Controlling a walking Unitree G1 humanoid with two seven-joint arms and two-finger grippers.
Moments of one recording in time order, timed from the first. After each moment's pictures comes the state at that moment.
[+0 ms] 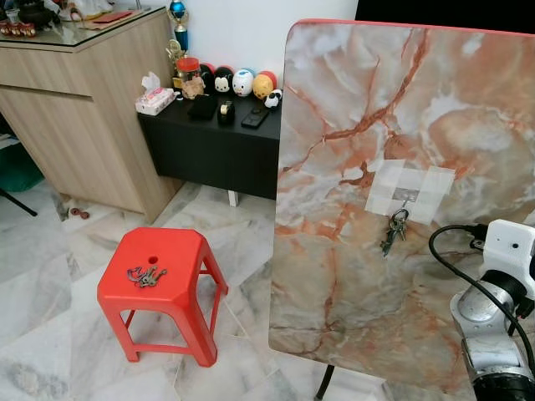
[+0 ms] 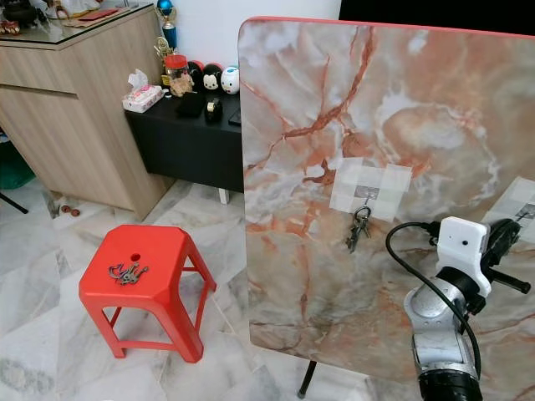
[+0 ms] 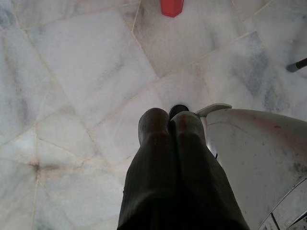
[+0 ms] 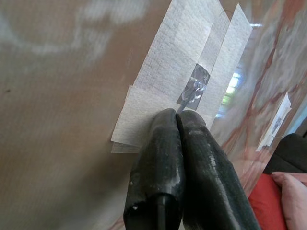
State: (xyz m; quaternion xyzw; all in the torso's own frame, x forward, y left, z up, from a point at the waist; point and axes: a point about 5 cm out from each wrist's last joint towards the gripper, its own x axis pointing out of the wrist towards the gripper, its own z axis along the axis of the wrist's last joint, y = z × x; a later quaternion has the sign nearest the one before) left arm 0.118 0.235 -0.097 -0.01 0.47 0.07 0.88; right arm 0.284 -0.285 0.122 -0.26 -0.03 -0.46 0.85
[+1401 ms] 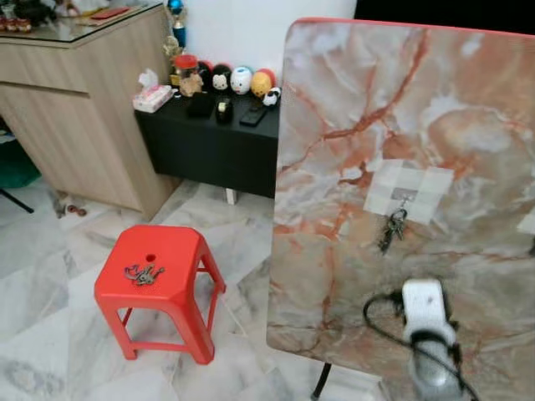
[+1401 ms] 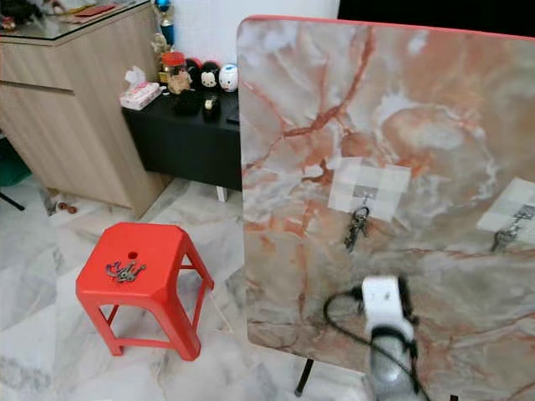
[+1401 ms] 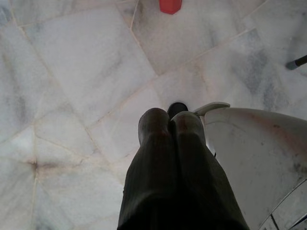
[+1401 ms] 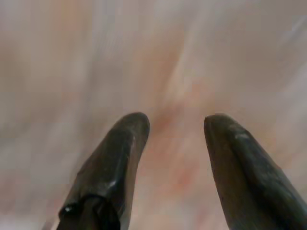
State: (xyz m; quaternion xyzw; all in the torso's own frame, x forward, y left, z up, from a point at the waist) left arm 0.119 0.236 -0.097 -0.01 0.47 0.08 0.88; right arm 0.234 -0.213 -0.013 -0.16 0.23 -0.13 0.95
